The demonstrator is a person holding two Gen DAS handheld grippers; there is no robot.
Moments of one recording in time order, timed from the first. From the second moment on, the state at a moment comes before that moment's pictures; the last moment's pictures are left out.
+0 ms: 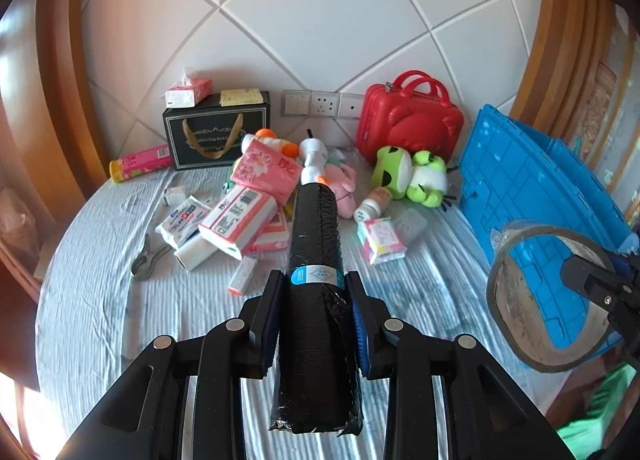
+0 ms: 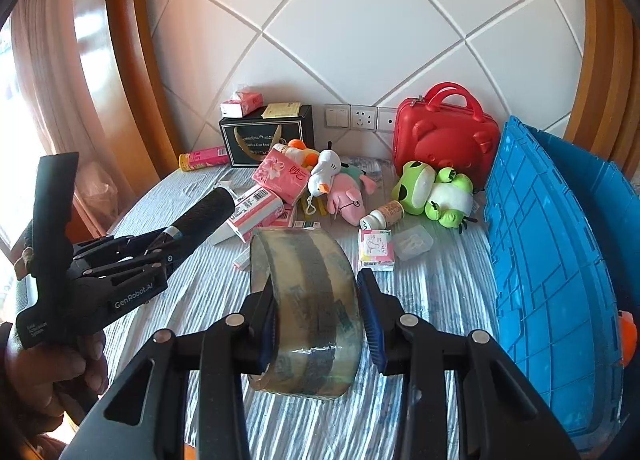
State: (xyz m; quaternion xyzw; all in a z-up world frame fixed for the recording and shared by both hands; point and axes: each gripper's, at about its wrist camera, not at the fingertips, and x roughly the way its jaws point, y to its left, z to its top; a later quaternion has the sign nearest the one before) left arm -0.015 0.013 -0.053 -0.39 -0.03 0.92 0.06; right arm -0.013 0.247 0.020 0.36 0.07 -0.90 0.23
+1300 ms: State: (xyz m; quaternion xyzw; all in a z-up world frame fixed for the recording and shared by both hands) left arm -0.052 0.356 0.069 -0.31 0.02 0.95 0.10; right arm -0.091 0.544 0.094 0.30 0.01 -0.92 0.25
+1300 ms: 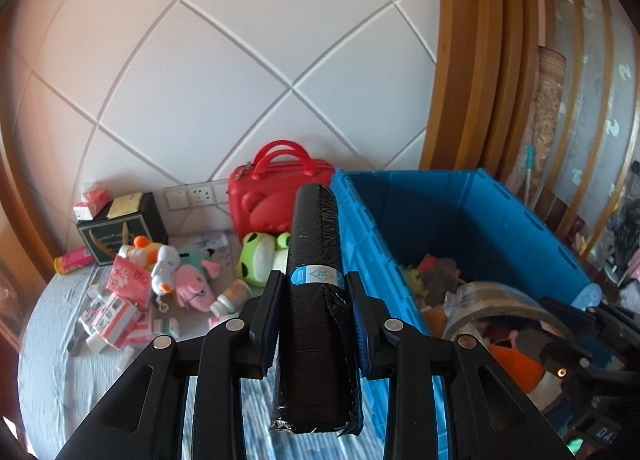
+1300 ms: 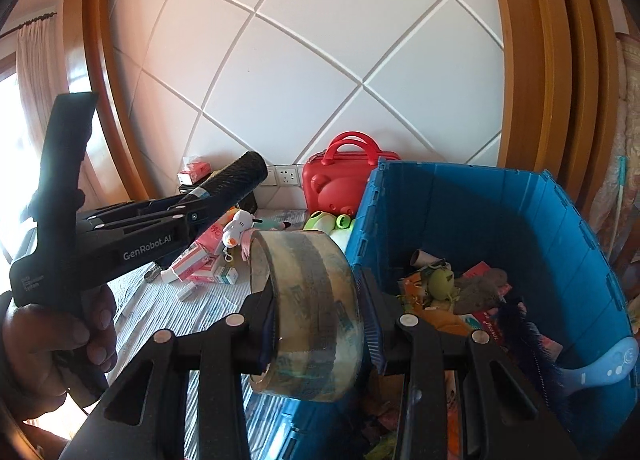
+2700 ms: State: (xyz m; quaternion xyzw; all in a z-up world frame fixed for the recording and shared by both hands) left arm -0.138 0.496 0.092 -0.27 0.05 0.95 0.15; right arm -0.151 0.667 0.050 0.35 -0.01 -0.92 0.20
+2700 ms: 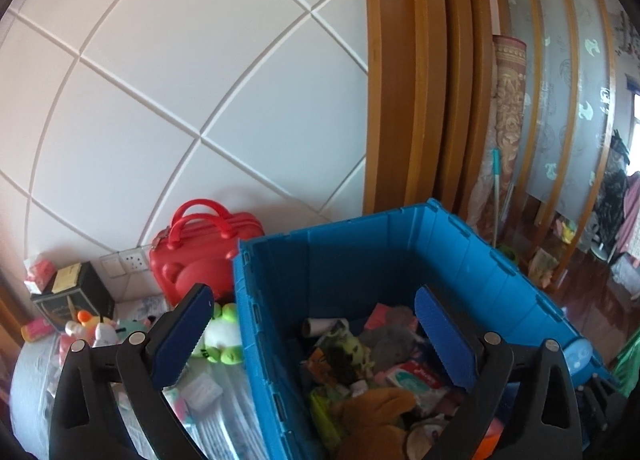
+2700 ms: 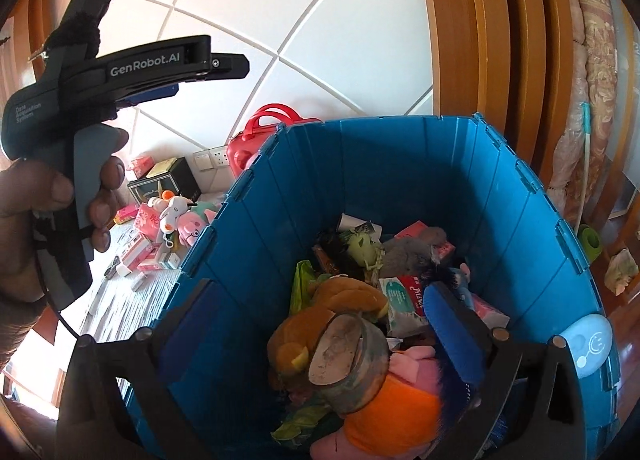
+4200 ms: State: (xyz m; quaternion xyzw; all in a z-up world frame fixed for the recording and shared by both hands) left arm -0.095 -0.003 -0.166 -0.42 0.02 0.91 0.00; right arm -0.156 0.278 -0.078 0.40 0.08 -0.89 0.22
